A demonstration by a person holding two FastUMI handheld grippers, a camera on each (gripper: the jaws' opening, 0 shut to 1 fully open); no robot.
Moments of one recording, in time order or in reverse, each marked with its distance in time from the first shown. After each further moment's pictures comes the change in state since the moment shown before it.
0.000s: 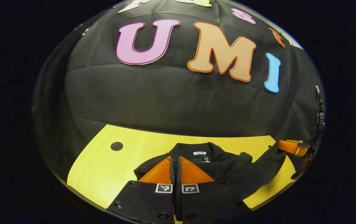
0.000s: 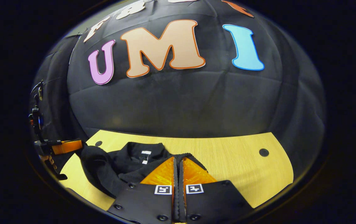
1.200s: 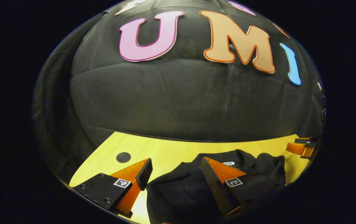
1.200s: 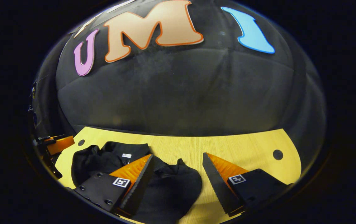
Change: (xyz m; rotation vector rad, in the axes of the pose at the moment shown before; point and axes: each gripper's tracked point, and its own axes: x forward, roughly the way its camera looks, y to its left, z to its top) left arm 0.062 0.038 0.012 0.035 -0.072 0.173; right arm 0.081 -0.020 -0.008 -0.001 0.054 -0.023
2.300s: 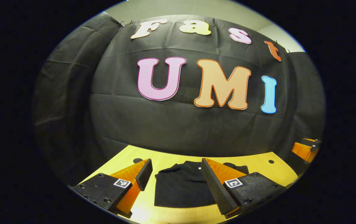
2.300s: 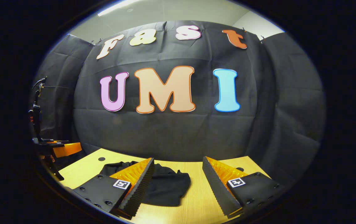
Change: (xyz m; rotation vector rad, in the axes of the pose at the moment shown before) left arm -0.222 -0.001 0.049 -0.046 -0.215 -0.067; right arm -0.277 0.032 0.005 -0.029 -0.414 -0.110
